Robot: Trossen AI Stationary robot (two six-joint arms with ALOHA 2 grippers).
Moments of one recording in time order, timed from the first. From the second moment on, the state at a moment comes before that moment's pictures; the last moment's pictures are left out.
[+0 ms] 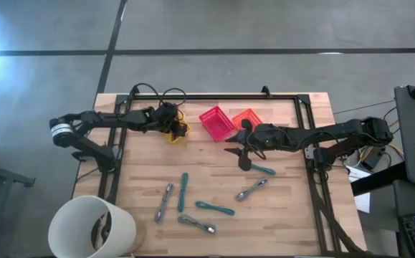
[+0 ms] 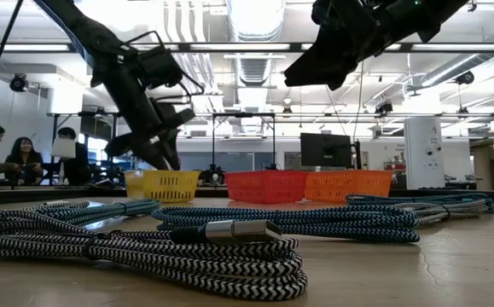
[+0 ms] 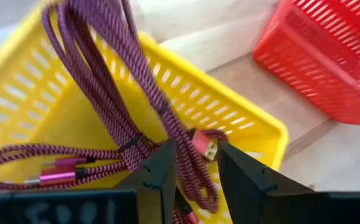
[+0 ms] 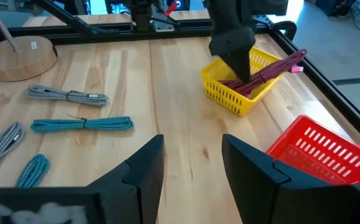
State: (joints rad) left arm 0.49 1.40 0.74 -0.24 -0.10 -0.67; right arm -0.03 1.31 0.76 0.10 0.08 0.07
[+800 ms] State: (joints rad) left arm 0.50 1.45 0.80 -0.10 -0.45 -0.42; right arm -0.04 1.31 0.76 0.08 0.08 0.07
